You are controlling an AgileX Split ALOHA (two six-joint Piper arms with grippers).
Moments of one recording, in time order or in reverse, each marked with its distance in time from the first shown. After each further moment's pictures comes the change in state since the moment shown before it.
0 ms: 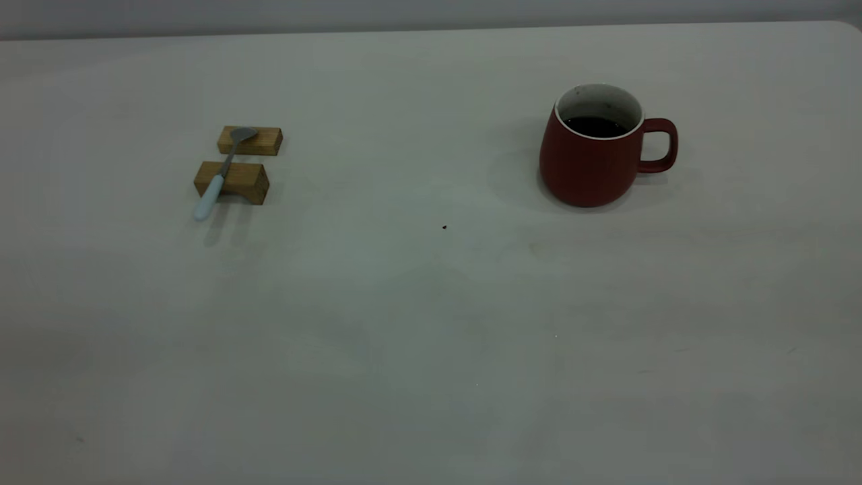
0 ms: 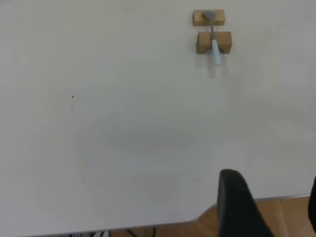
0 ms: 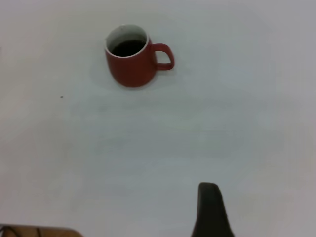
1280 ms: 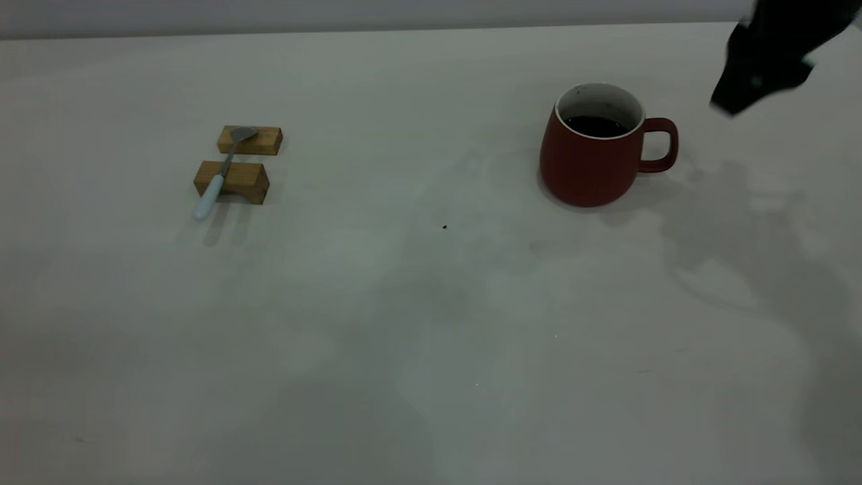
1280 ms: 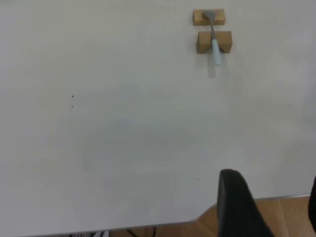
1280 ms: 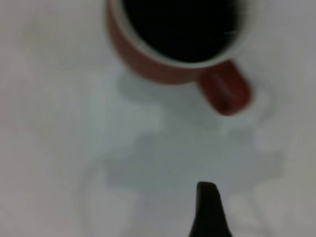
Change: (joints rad) left arm 0.000 0.000 0.000 0.000 0.000 0.001; right arm 0.070 2.002 -0.706 0.117 -0.692 -1.110
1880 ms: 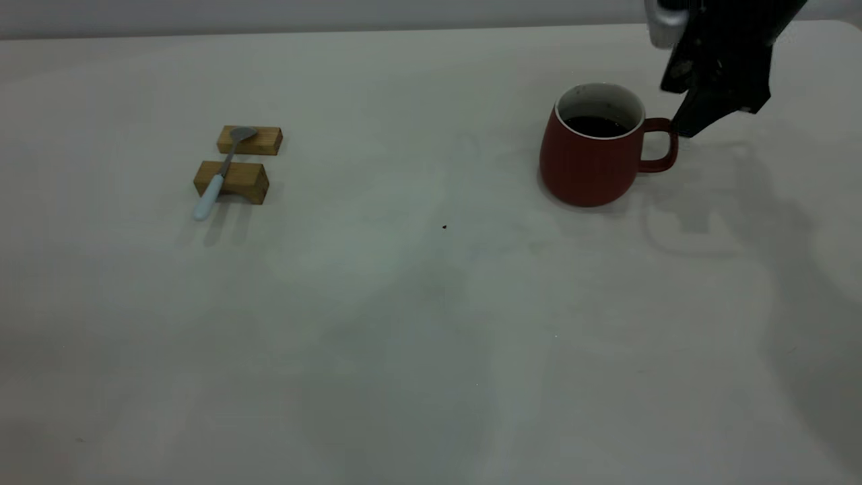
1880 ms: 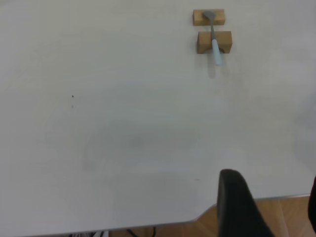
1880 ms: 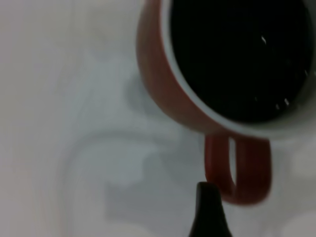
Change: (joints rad) left arm 0.000 0.000 0.000 0.000 0.000 -0.001; right arm -0.029 0.286 -0.319 0.194 0.164 -0.677
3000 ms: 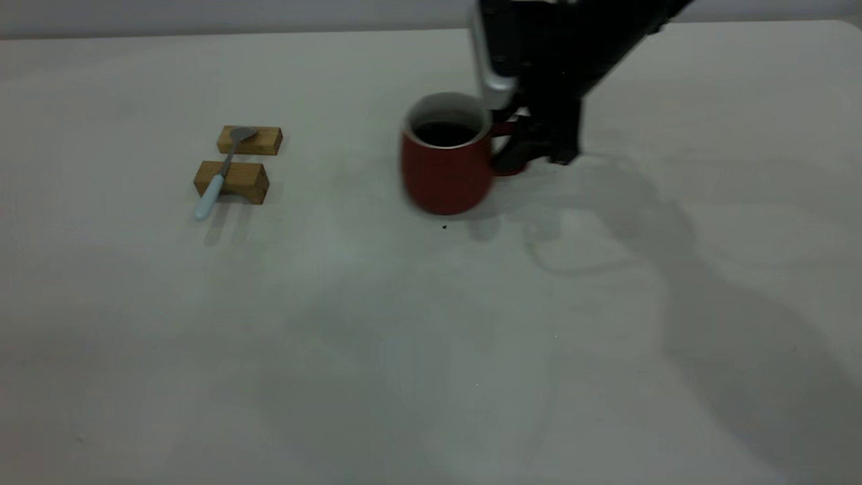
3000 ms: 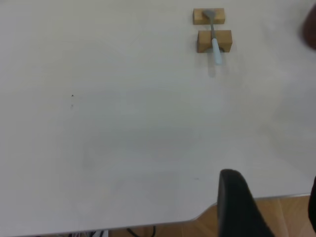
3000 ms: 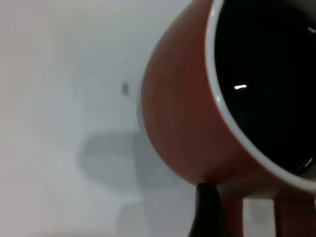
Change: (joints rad) left arm 0.000 0.000 0.000 0.001 0.003 -0.001; right arm 0.254 0.178 -0.137 0.467 -0.115 -0.342
